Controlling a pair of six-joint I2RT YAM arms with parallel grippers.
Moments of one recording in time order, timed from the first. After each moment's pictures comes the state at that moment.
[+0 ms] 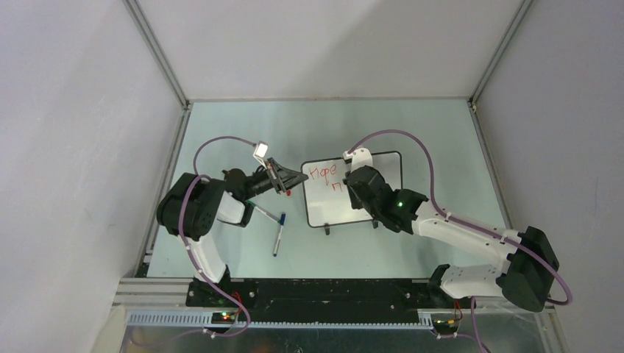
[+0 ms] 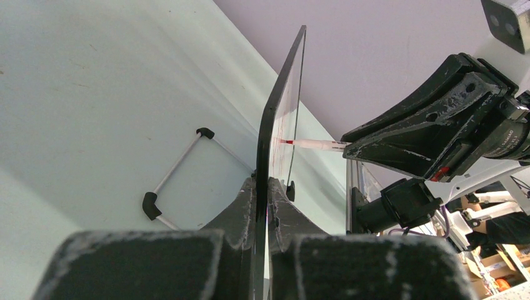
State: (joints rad) left arm -0.26 1.81 0.46 1.51 0.86 -0.89; right arm 0.93 1.24 0.93 -0.35 0.46 0.31
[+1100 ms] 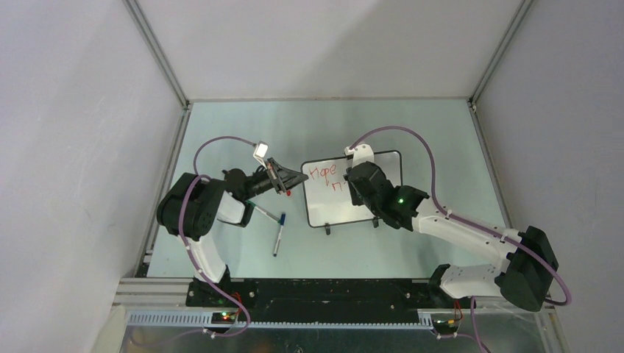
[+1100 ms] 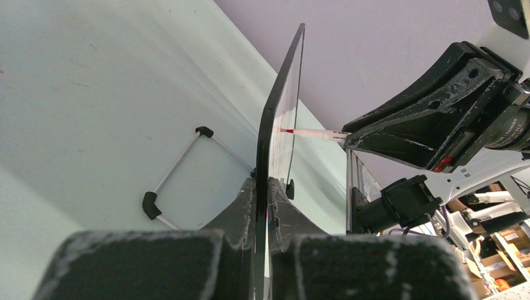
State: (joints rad) left arm -0.26 1.81 0.46 1.51 0.86 -0.89; right arm 0.90 1.25 0.96 -0.37 0.45 0.31
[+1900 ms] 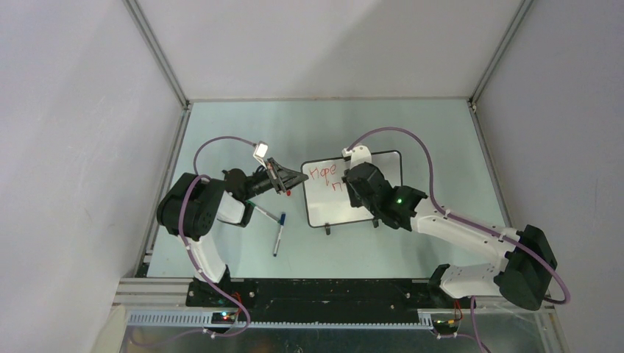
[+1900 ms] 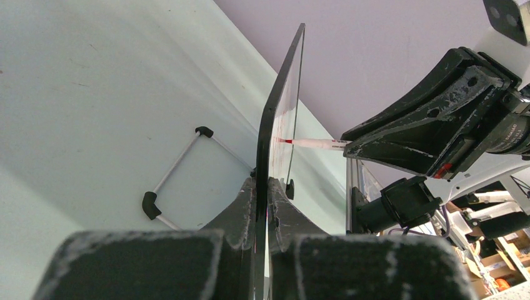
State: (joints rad) left arm -0.26 1.81 0.46 1.51 0.86 -0.89; right arm 0.91 1.26 0.96 -0.37 0.43 0.31
